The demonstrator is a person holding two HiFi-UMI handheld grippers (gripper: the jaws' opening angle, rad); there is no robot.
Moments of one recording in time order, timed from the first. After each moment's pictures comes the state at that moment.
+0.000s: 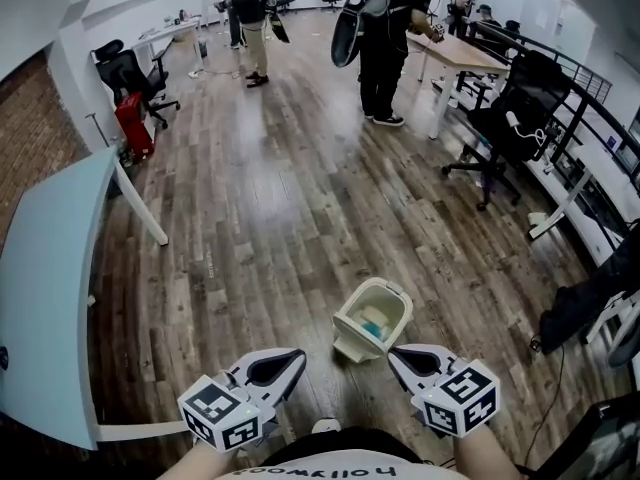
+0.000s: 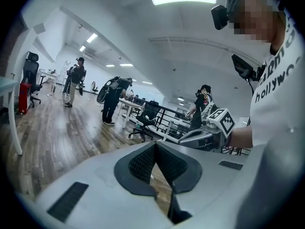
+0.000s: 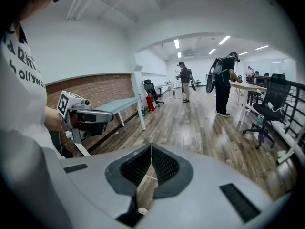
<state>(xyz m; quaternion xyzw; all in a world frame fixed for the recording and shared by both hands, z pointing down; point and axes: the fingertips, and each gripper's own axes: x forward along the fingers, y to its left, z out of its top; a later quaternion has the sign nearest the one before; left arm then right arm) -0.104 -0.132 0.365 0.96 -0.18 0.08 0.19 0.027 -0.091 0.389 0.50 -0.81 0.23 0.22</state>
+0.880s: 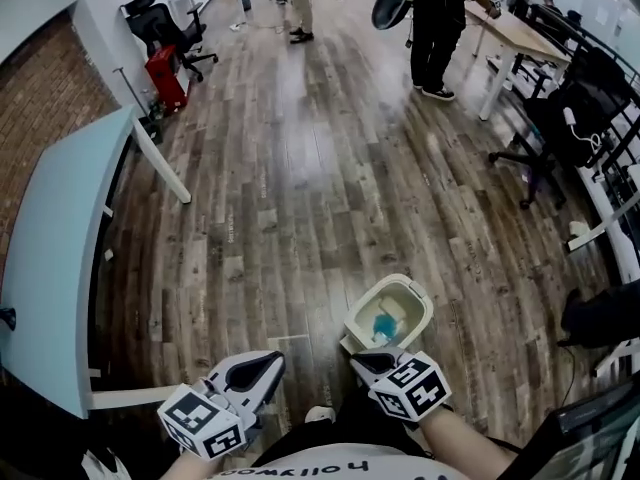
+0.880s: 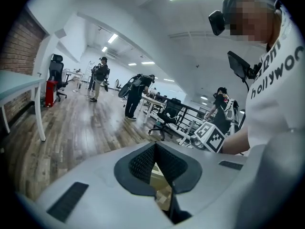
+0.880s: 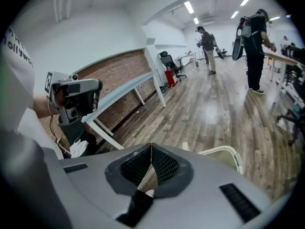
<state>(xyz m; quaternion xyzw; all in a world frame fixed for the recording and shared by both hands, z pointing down) -0.106 -0.187 0.395 0.92 -0.30 0.11 0.24 0.001 -0.164 0.514 0.32 -0.84 0.33 0.30</state>
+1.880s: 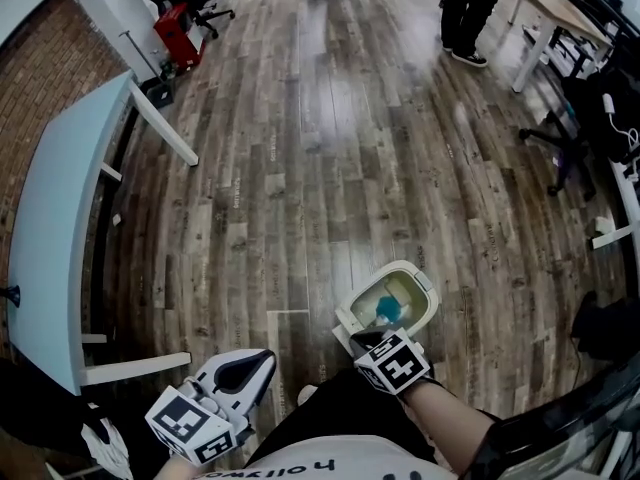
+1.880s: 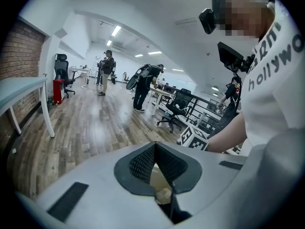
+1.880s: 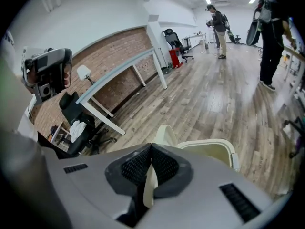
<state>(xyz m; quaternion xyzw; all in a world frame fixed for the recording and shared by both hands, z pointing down) -0.057 -0.213 0.425 0.88 -0.35 0.17 0.26 0.053 -0.209 0.617 0.25 -0.82 0.34 0.40</state>
